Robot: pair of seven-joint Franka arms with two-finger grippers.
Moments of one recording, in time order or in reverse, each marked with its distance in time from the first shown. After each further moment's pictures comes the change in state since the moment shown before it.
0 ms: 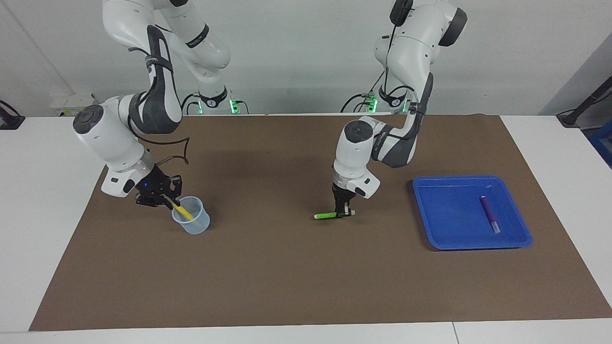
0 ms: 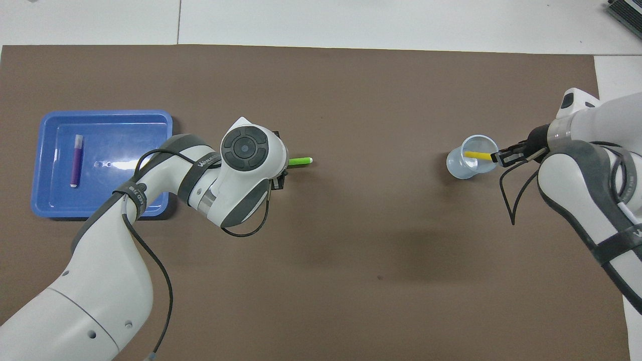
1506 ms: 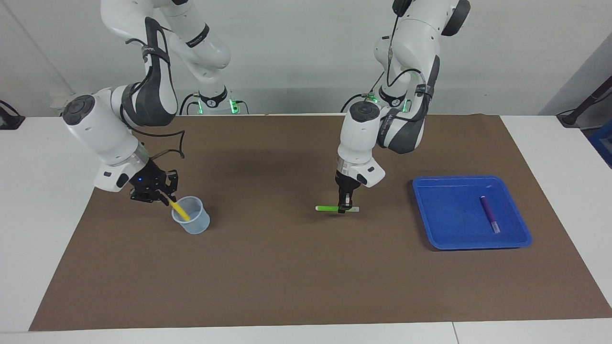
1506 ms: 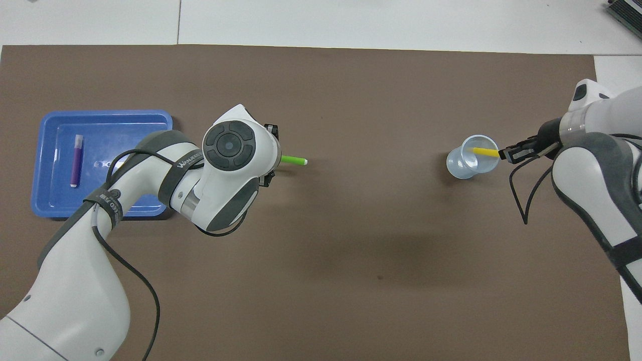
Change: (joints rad) left arm 0.067 -0.093 -0.052 -0.011 -0.043 -0.089 0.345; right arm 0.000 -0.032 0.000 0.056 0.000 -0.096 0.000
